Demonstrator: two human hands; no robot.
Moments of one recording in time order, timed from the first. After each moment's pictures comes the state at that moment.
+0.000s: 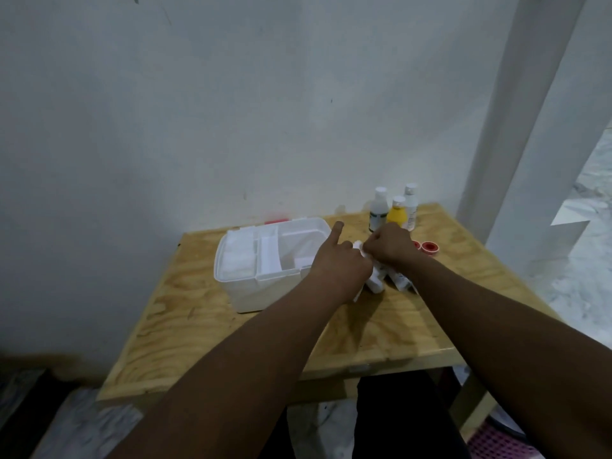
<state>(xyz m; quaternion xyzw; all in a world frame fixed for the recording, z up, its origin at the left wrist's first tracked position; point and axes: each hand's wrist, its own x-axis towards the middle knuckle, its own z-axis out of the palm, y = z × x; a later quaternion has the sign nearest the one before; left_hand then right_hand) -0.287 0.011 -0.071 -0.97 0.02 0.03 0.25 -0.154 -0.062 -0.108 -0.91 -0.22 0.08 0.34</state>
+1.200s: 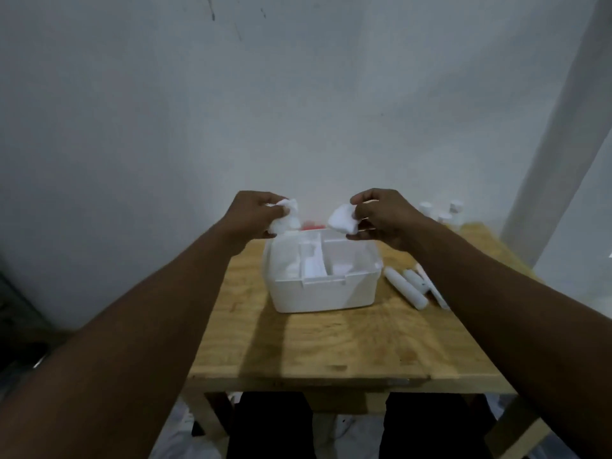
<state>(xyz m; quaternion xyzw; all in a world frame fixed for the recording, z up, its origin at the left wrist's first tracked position) -0.370 0.188 -0.009 -0.77 -0.25 -0.24 -0.54 -0.221 0.000 -0.008 -0.68 -0.20 0.27 0.64</state>
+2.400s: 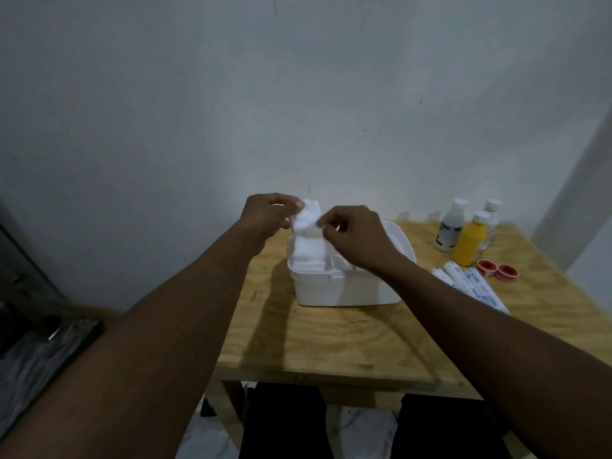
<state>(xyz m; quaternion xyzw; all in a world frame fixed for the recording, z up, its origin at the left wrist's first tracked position) -0.375 0.213 -0.037 -0.72 -0.32 -0.25 -0.56 -0.277 0.059 -0.058 -0.77 -0.47 -0.03 0.42</state>
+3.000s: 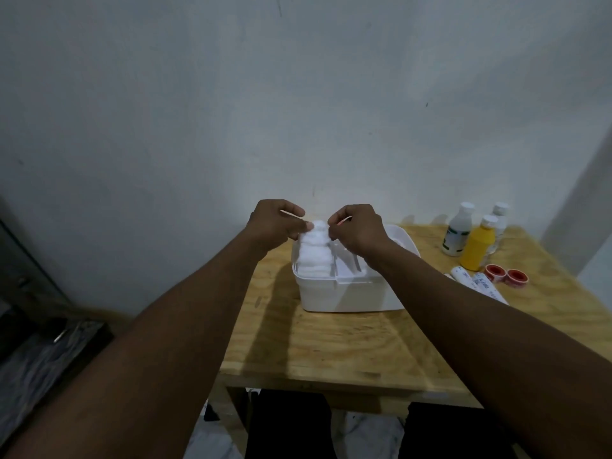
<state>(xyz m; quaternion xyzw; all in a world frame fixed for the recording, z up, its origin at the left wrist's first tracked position) -0.372 0.225 -0.046 -0.77 -0.31 -0.22 -0.51 -0.258 0.089 -0.059 -0.81 -0.30 0.12 0.50</state>
